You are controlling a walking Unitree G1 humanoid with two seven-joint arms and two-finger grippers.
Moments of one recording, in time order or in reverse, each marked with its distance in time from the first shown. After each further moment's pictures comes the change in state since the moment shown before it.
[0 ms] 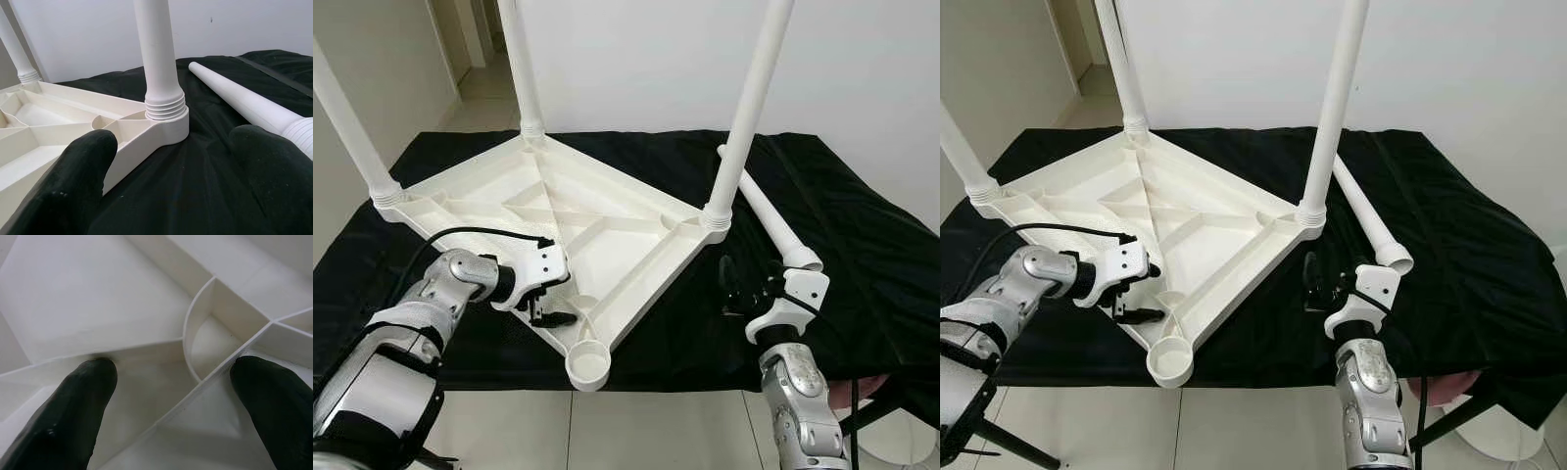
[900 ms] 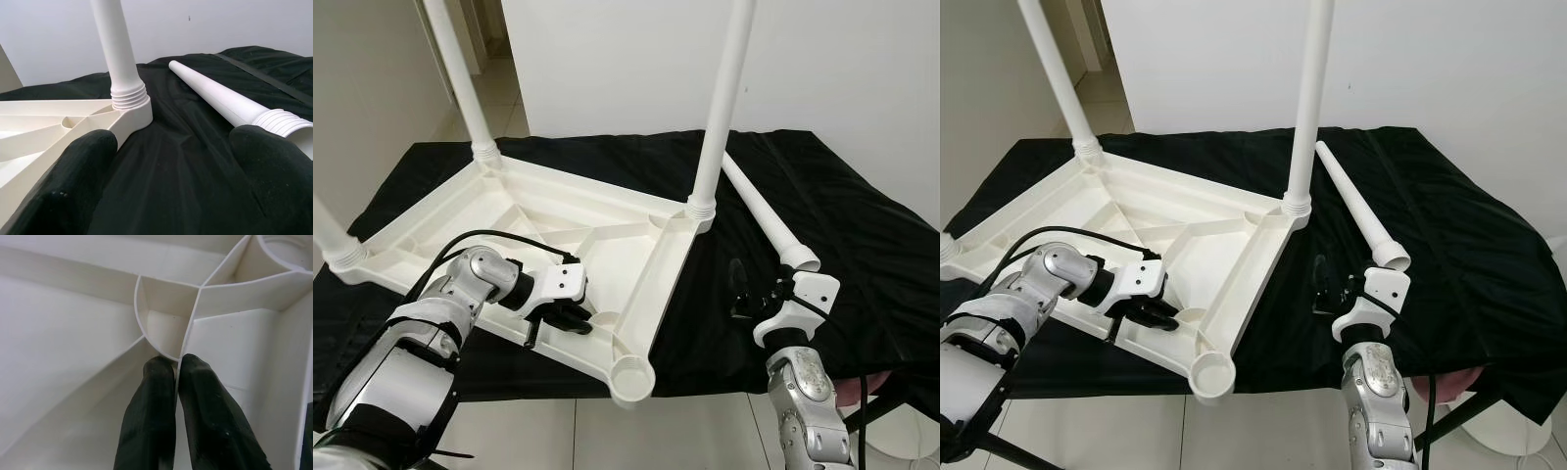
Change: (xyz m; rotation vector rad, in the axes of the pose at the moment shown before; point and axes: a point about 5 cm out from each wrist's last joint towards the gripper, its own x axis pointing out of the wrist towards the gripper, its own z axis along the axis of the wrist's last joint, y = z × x) left arm 0.012 -0.009 0.017 0.070 -0.048 -0.246; right arm -0.004 -0.007 0.002 -0.011 0.009 -0.042
